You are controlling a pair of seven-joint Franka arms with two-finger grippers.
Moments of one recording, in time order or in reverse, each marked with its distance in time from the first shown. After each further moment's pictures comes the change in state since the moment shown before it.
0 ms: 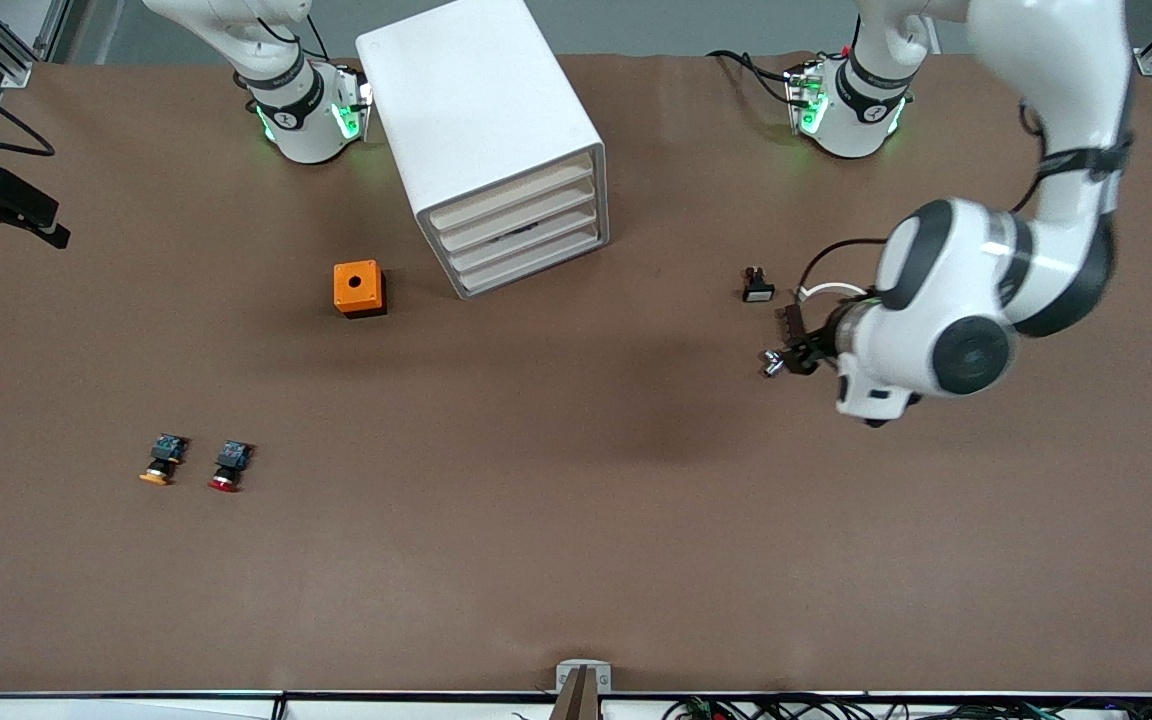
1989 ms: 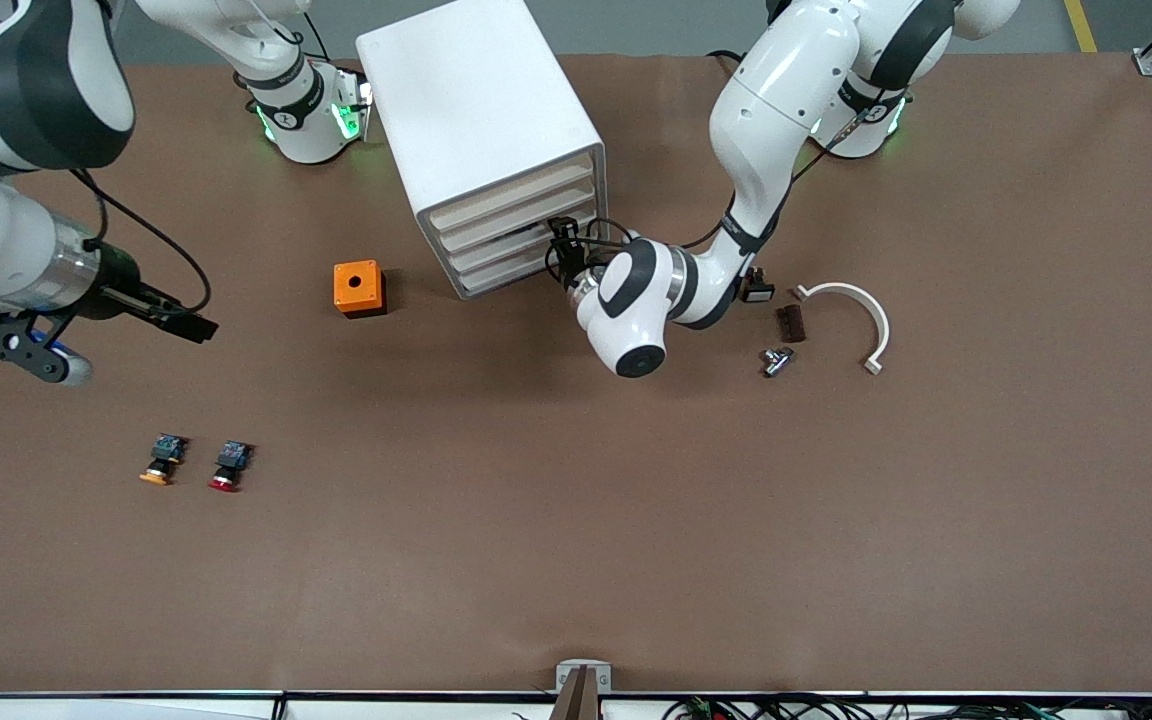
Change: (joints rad) left arm -0.410 0.388 -0.008 0.066 -0.764 0.077 -1.062; right arm 0.213 0.258 0.007 0.091 0.053 0.006 0.780
